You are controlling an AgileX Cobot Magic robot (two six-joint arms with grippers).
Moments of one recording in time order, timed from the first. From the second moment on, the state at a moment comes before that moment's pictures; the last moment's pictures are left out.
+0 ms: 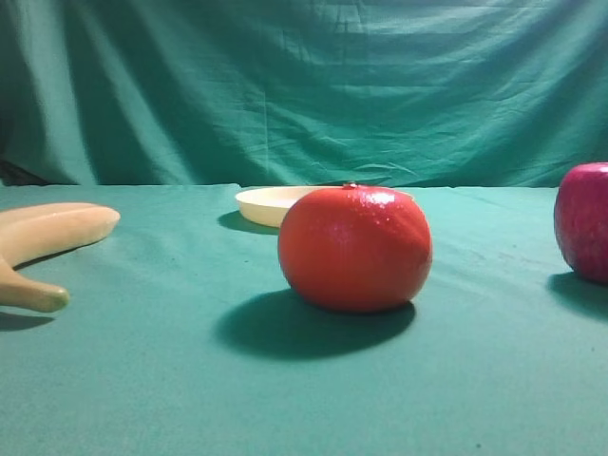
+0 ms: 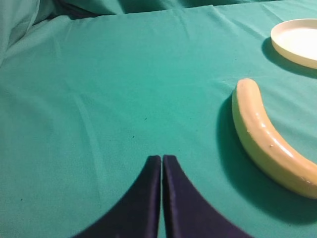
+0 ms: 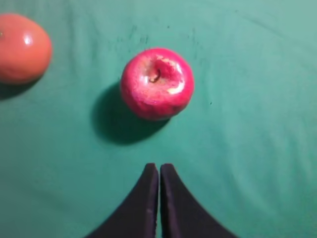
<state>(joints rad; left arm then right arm) -0.12 -0.02 0.02 0.18 0.36 -0.13 0.31 0.86 -0.74 0.03 1.00 -0.23</state>
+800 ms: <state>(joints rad) -0.12 -0.02 0.02 0.18 0.36 -0.13 0.48 1.31 -0.83 -0.10 0.91 -0.09</state>
